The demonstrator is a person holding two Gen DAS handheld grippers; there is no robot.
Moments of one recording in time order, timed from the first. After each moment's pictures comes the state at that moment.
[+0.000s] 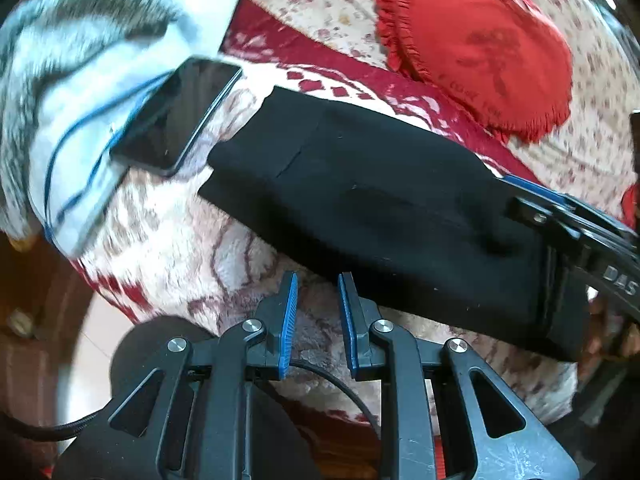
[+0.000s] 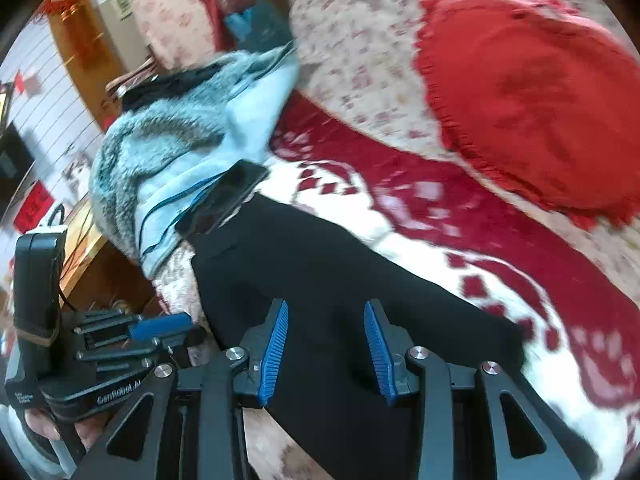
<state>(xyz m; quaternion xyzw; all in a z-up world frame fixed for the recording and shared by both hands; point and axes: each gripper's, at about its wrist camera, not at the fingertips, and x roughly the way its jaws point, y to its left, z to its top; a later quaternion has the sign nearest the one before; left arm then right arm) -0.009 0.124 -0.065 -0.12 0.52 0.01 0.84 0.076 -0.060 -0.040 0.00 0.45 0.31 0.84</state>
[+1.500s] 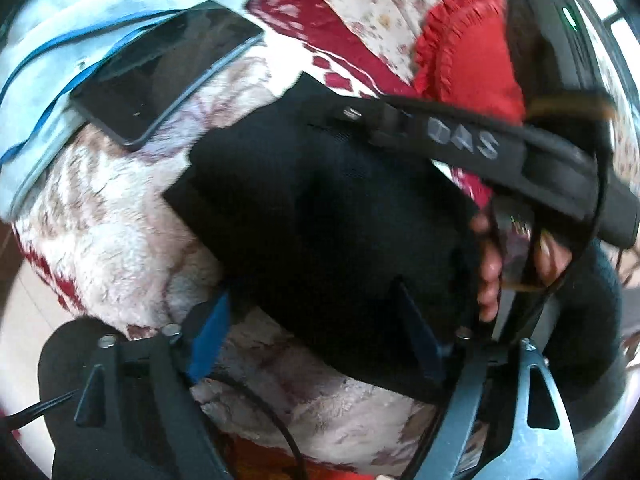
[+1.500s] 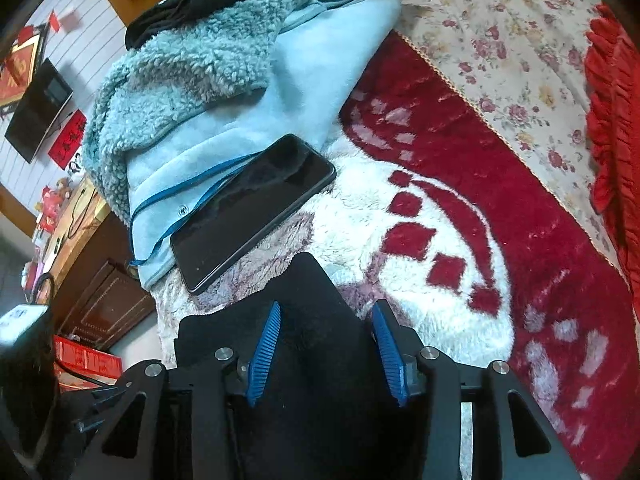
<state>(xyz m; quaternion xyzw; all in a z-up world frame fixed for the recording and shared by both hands) 0.036 0.145 -0.091 -0.25 0.53 0.00 0.81 0.187 0.077 -0.083 -0.08 0.50 0.44 0.74</state>
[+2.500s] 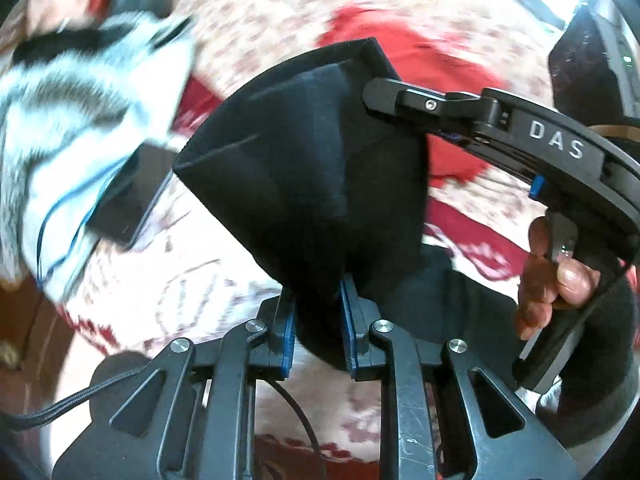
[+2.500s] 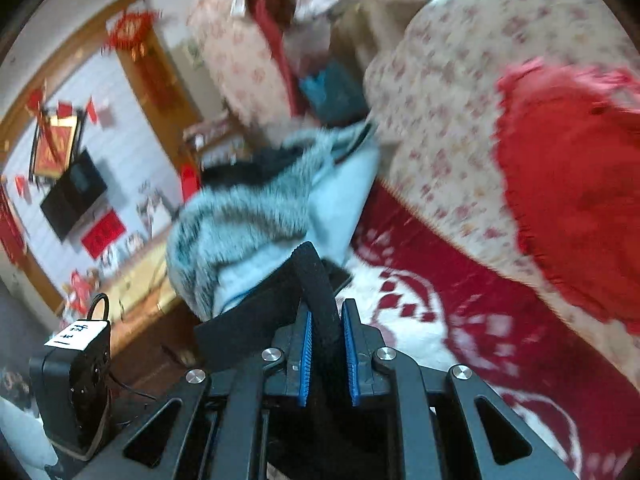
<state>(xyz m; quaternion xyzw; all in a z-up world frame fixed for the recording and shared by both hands) -0.022 0.051 0.012 -0.09 0.43 -0.05 0.90 0.103 -0.068 0.041 0.08 0.32 0.43 0.84</state>
